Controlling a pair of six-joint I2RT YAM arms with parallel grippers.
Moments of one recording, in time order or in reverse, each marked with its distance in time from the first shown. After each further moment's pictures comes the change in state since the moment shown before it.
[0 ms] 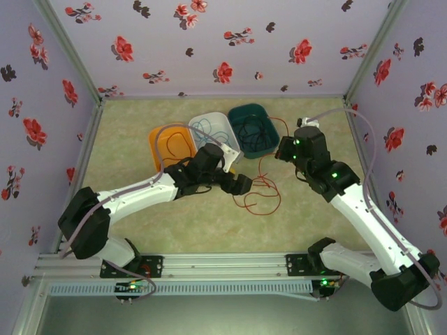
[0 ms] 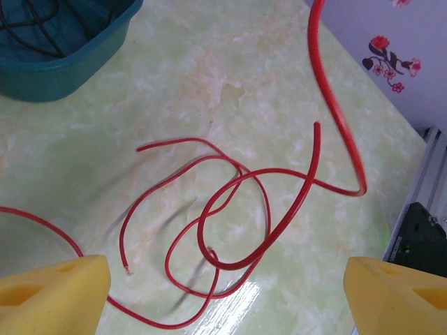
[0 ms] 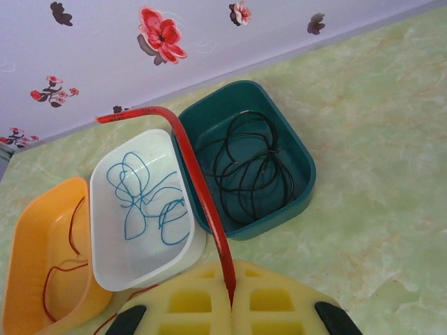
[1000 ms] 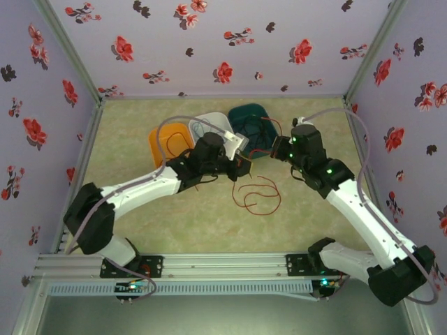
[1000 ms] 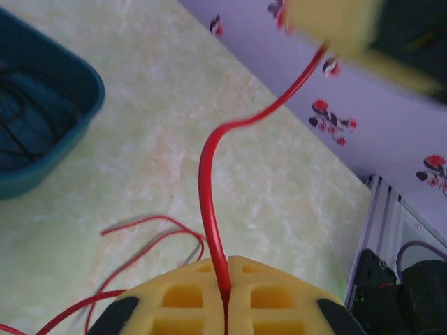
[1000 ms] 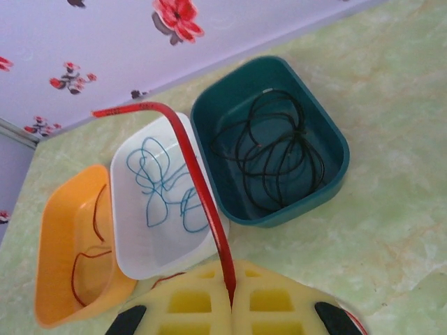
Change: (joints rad) left arm 0.040 0.023 0.084 0.125 0.089 -0.008; right arm -0.017 0.063 -0.019 0.043 -0.115 0.046
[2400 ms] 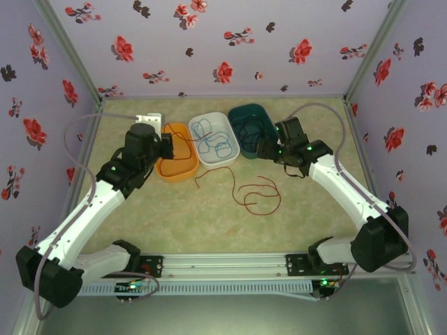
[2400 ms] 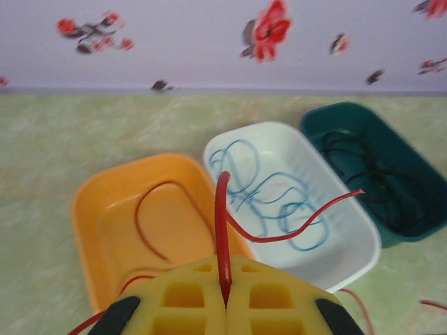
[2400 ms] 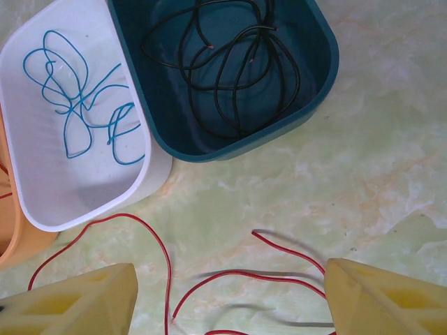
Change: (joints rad) left arm 0.379 -0.423 -0.080 -0.394 -0.570 0.104; right arm -0.045 0.251 0.096 -0.162 -0.086 -0.059
